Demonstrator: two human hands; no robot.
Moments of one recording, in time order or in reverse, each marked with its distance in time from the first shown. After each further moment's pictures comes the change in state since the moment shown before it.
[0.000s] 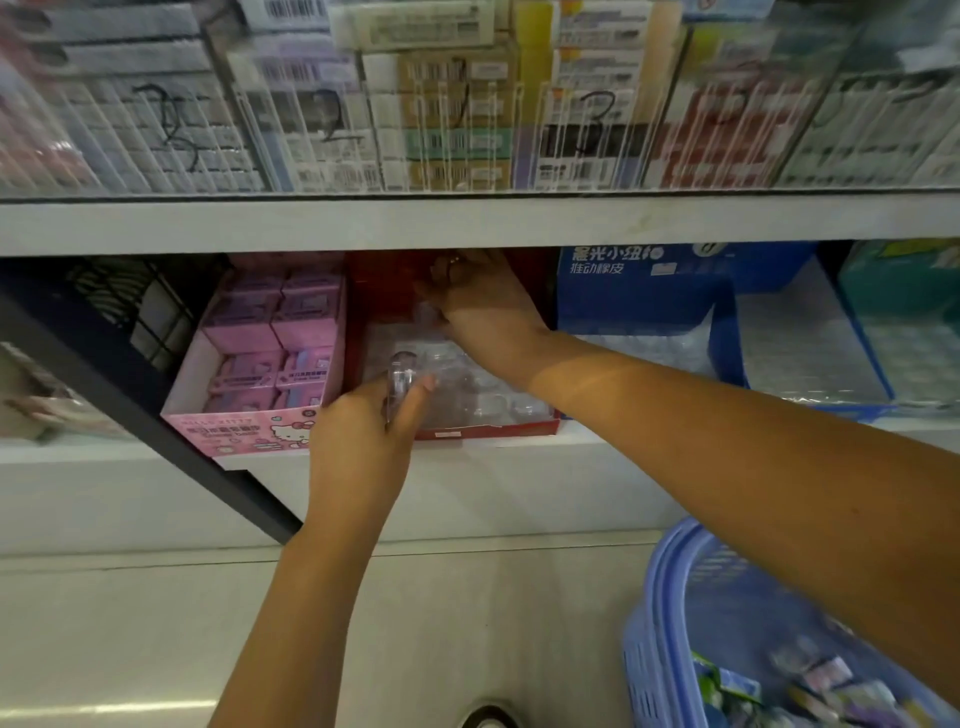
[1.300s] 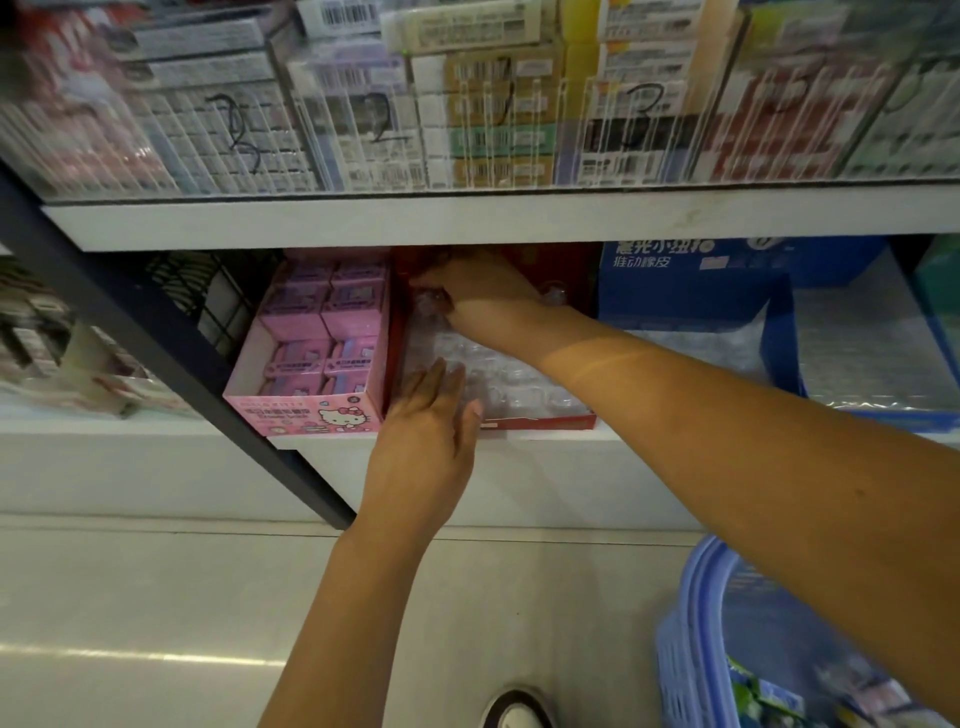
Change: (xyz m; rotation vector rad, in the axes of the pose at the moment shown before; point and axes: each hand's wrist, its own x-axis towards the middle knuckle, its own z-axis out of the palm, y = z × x) left_hand -0.012 -0.007 0.010 0.279 -0.228 0.076; right_hand 0.034 -0.023 -0.001 0.332 -0.103 0.004
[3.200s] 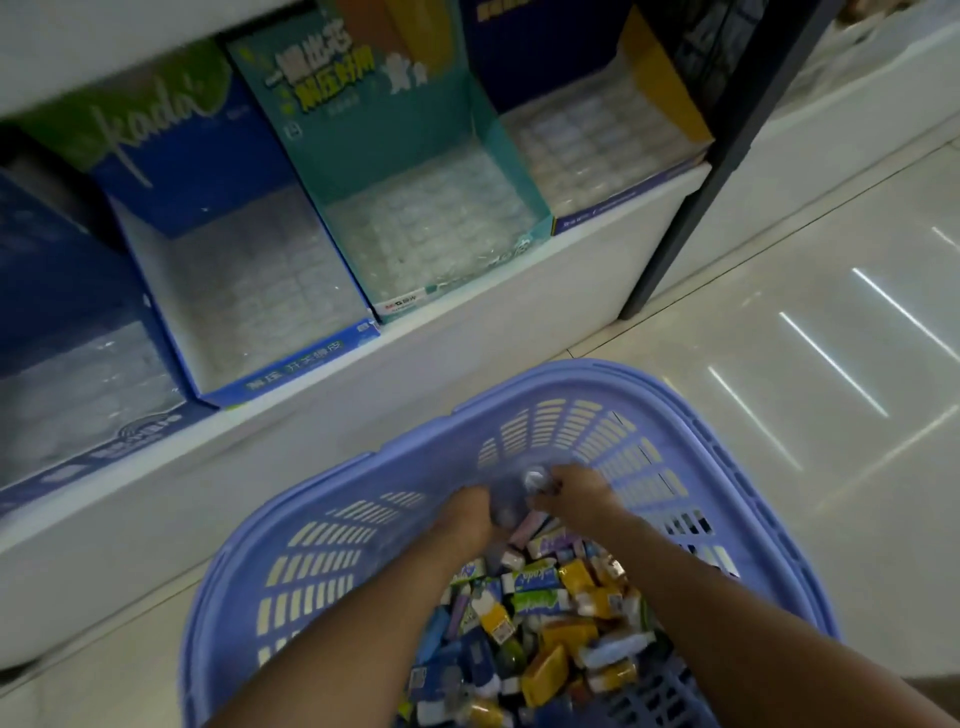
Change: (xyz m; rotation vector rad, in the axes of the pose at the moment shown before) left_hand -0.088 0.266 0.341 0.215 -1.114 0.414; right_hand -0.510 0.245 0.056 0.557 -0.445 1.363
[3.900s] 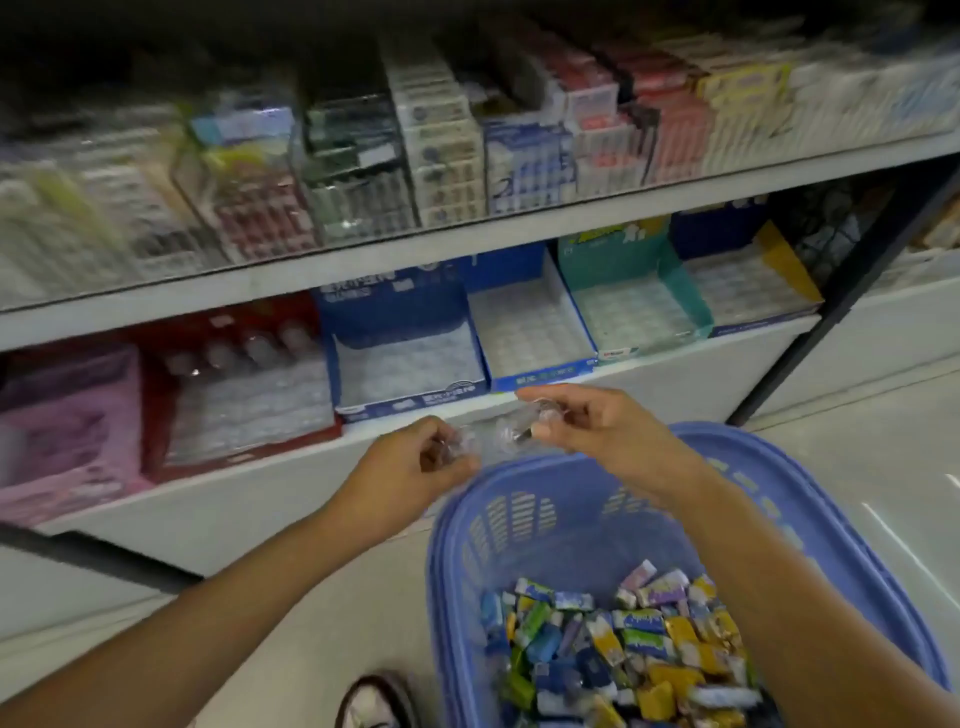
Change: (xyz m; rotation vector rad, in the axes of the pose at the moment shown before) left_hand -0.272 -0.089 -0.148 -0.617 0.725 0.053; right_hand -0.186 -0.188 -0.043 0.514 -0.032 -0.876
